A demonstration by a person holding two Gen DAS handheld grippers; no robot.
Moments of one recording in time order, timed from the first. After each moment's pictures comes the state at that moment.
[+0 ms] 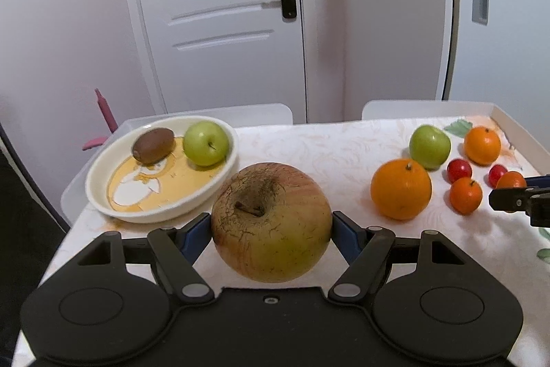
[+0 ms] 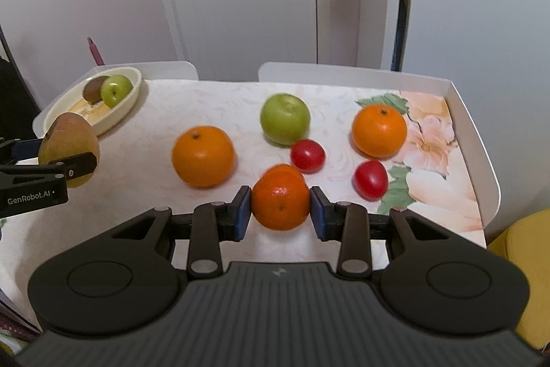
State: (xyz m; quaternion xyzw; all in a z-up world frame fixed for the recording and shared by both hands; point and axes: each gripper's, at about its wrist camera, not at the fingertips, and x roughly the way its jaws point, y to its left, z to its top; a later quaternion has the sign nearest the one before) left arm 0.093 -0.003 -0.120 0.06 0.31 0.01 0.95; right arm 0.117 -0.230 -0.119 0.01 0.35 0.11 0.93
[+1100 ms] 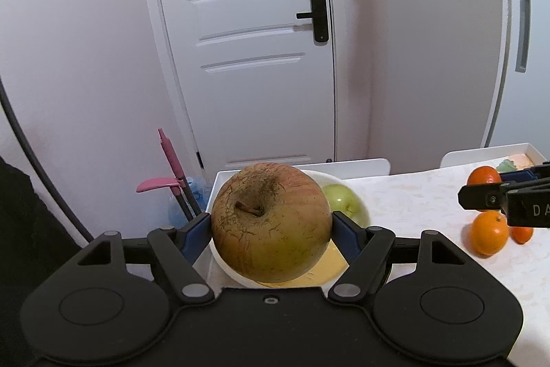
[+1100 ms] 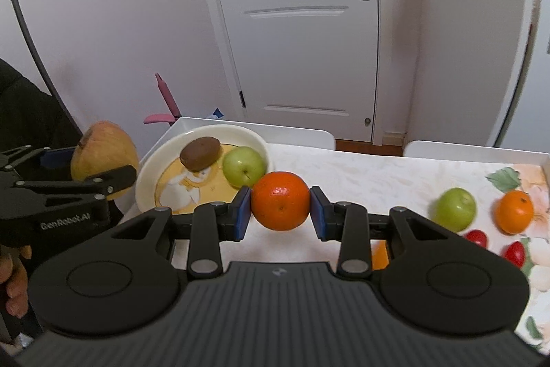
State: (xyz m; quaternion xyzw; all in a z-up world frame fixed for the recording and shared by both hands) left arm 0.129 0.147 -0.047 0.07 0.29 0.00 0.95; right arm 0.162 -0.043 -0.041 0.03 0.34 0.15 0.93
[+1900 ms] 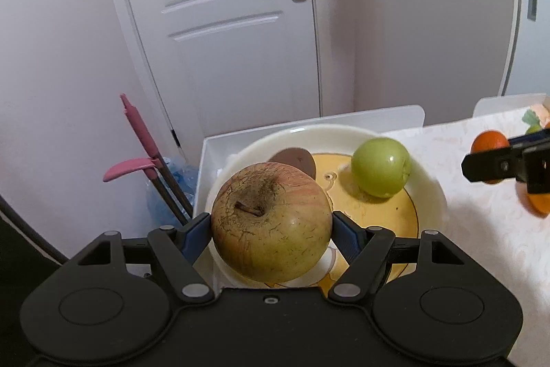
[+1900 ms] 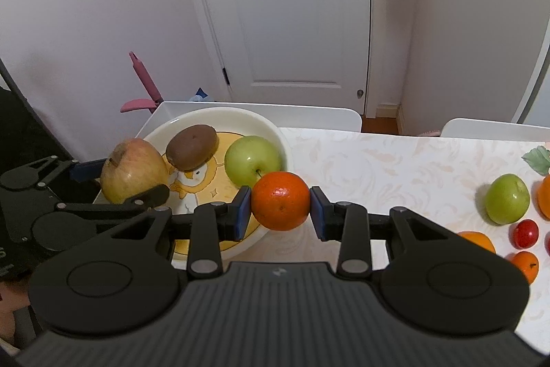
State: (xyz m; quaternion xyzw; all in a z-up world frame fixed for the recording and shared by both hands) left arm 0.209 0.185 -0.119 0.10 0.35 -0.06 0.93; right arm 0.215 0.012 -0.083 0.04 0.39 0.11 0.91
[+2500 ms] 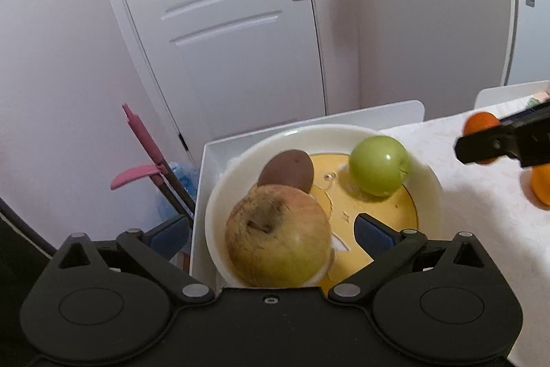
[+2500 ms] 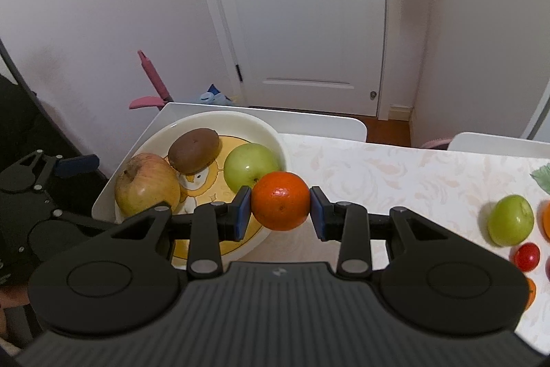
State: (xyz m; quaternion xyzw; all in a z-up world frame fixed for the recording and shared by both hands) left arm 0.204 0.172 -0.113 0.13 0.34 -0.04 0.93; right arm 0.227 0.001 -0.078 0.03 0.39 0.15 0.91
